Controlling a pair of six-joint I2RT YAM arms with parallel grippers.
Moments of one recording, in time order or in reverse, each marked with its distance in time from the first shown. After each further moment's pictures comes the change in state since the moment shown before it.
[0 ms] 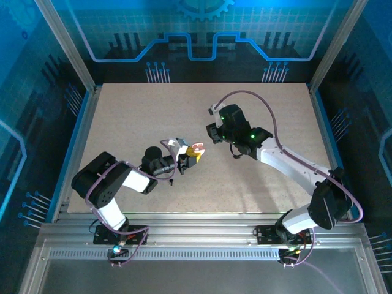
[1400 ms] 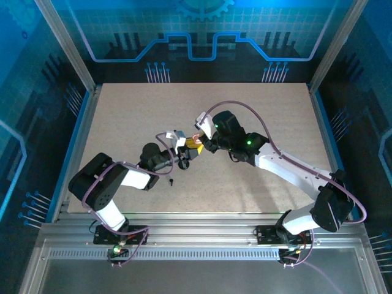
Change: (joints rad) left arm 0.000 -0.038 0.060 0.067 0.004 -0.105; right arm 0.095 -0.020 -0.009 -0.024 -0.016 -0.325
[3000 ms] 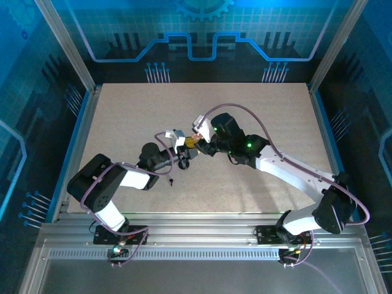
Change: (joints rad) left arm 0.000 -0.015 0.001 0.000 0.000 -0.007; right arm 0.038 -0.031 0.002 -0.021 -0.026 0.000
